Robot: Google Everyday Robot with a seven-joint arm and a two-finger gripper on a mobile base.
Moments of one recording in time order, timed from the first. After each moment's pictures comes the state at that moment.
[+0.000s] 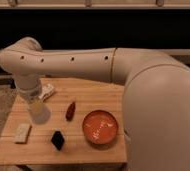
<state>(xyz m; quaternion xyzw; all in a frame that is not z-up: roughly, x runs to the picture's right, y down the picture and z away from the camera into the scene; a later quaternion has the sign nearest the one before) -0.255 0.080 0.600 -0.30 -0.21 -0.29 0.88</state>
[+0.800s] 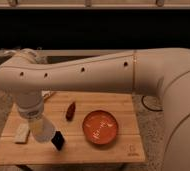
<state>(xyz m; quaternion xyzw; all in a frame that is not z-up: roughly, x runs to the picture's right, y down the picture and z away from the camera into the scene) -0.225 0.131 0.550 -0.33 -0.17 -0.20 0.91</state>
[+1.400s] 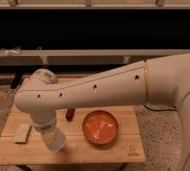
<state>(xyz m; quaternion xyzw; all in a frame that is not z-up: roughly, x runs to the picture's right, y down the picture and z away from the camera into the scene) -0.186 0.180 0.583 -0.33 -0.14 -0.15 0.92</state>
